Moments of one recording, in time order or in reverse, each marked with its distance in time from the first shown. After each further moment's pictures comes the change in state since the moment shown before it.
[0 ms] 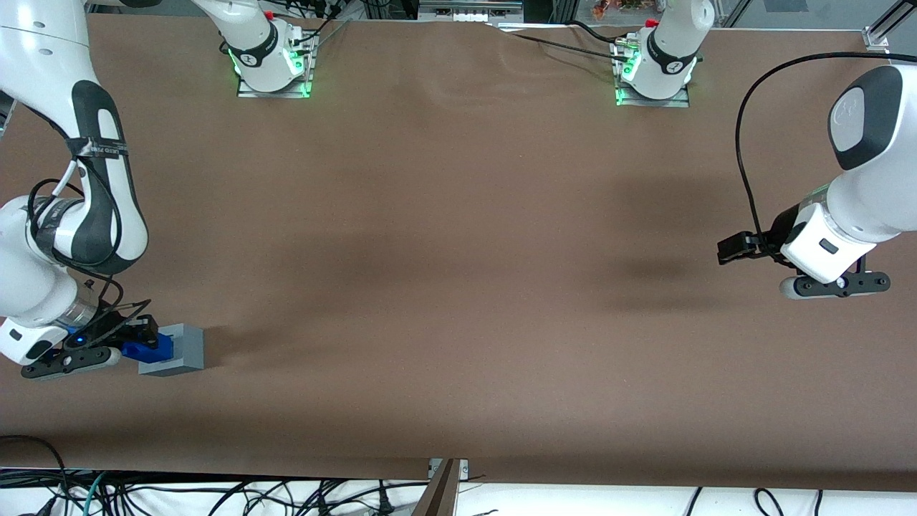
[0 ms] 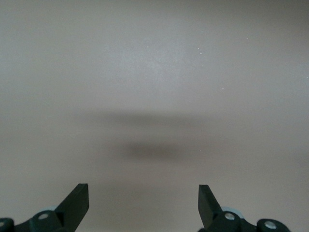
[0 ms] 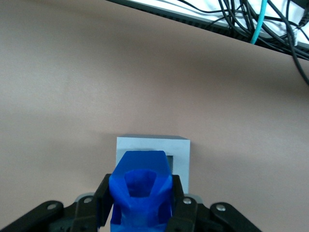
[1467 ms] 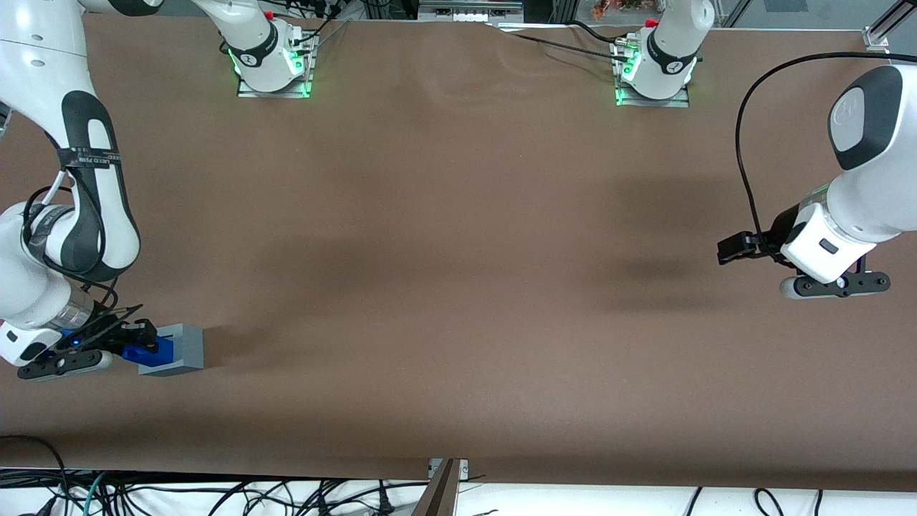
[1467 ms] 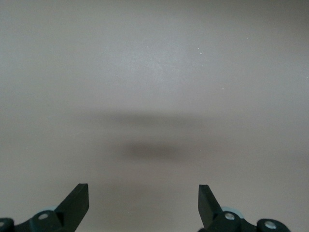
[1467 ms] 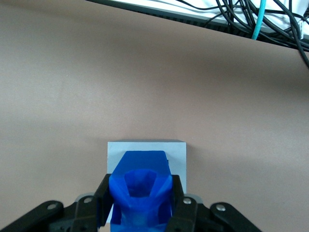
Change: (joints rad) arm -0.027 0.028 0.000 0.005 0.074 0.030 -0.044
